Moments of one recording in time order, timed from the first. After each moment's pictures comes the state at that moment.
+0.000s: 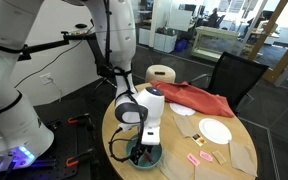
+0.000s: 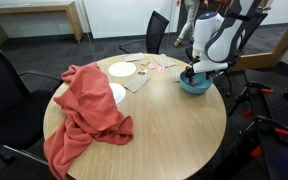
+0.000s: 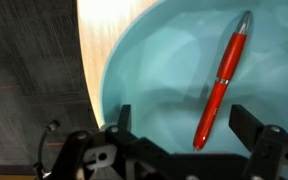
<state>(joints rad) 0.09 0.62 -0.36 -2.42 0.05 2.94 0.87</state>
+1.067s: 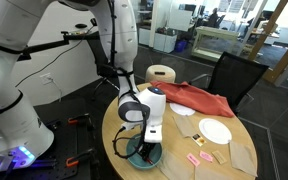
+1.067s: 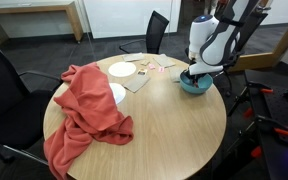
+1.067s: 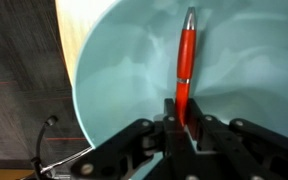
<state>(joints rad) 0.15 0.67 -0.39 -2.38 0.10 2.94 0.87</state>
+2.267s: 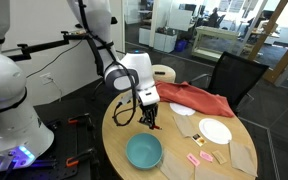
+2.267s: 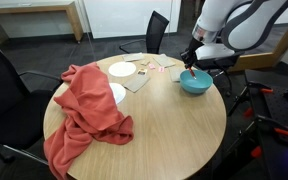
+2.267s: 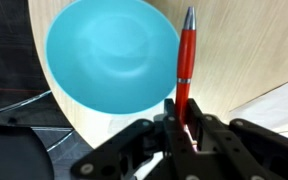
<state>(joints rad) 0.67 0.37 -0.76 -2.60 0.05 3.09 0.84</state>
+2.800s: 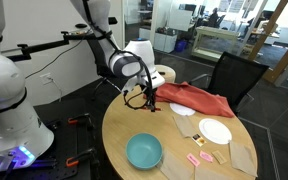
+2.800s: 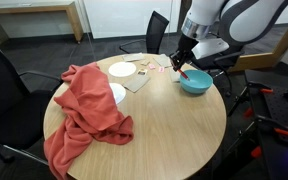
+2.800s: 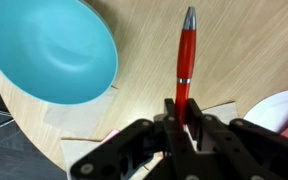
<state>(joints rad) 0.63 0.30 -0.62 -2.51 0.00 2.98 0.68</state>
